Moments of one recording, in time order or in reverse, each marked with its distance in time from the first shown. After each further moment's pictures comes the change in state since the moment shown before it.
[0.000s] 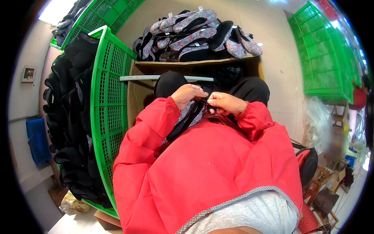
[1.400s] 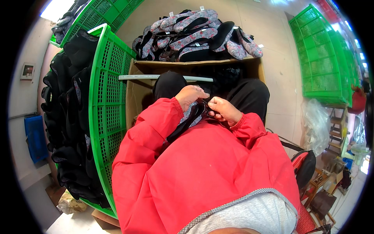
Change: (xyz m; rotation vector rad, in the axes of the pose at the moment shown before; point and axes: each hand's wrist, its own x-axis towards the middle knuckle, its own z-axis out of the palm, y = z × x) left_hand 0.018 -0.018 0.003 0.024 0.059 0.022; right_hand 0.008 0.038 0.013 0.220 0.173 -0.087
